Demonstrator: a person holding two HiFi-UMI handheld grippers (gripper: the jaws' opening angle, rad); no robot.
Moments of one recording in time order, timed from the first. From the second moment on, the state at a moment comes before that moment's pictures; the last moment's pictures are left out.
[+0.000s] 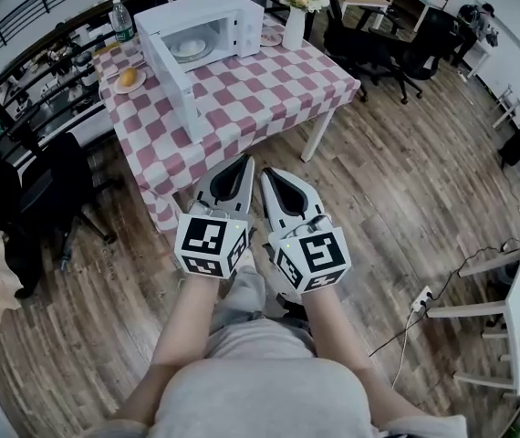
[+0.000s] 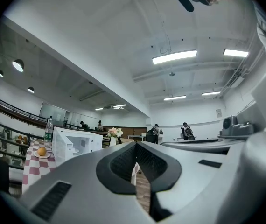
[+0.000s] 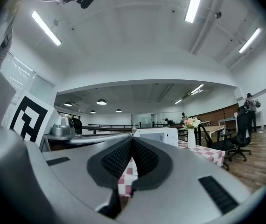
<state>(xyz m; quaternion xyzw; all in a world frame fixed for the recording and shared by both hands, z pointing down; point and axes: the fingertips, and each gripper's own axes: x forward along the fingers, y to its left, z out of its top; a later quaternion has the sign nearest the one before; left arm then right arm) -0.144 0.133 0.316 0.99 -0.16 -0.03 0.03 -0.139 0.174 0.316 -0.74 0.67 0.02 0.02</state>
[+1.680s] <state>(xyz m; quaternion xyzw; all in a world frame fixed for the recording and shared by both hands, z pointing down) 0.034 -0.099 0.330 0.98 -0.21 -0.02 0.05 0.042 -0.058 0.339 -0.71 0.70 -0.02 0.01</state>
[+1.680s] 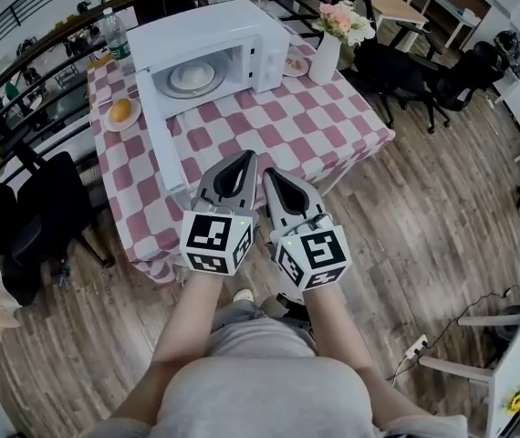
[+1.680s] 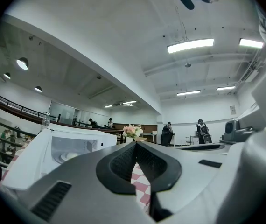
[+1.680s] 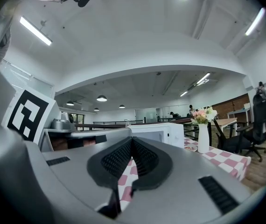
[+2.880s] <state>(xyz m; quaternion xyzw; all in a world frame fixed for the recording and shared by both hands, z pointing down) 0.105 -0.228 0.362 0.94 -0.33 -0.02 0.07 0.129 -0.190 0.368 -0.64 0.77 -0.04 -0.01</state>
